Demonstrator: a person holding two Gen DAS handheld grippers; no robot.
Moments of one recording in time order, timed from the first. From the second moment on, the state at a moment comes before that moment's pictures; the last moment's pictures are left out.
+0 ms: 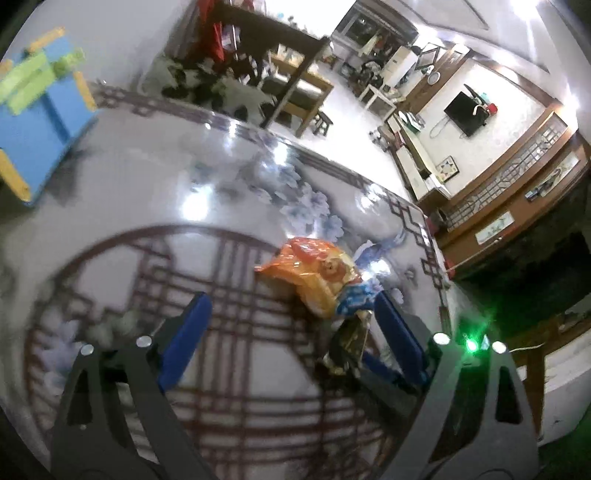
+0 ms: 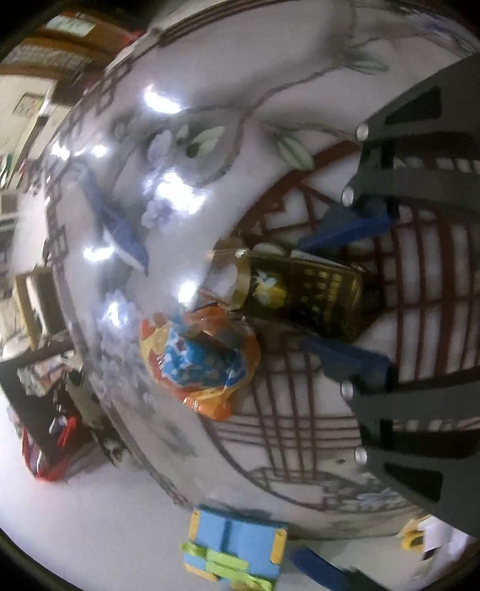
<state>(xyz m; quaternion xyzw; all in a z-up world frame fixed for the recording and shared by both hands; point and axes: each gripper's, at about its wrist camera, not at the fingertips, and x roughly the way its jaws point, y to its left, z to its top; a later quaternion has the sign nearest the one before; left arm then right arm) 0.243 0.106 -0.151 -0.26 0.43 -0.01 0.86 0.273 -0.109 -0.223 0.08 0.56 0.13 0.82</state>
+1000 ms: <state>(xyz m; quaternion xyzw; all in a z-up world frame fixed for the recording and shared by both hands) 0.219 0.034 -0.137 -0.19 0.44 -0.01 0.88 0.127 -0.211 -0.130 0.06 0.47 0.14 0.87</state>
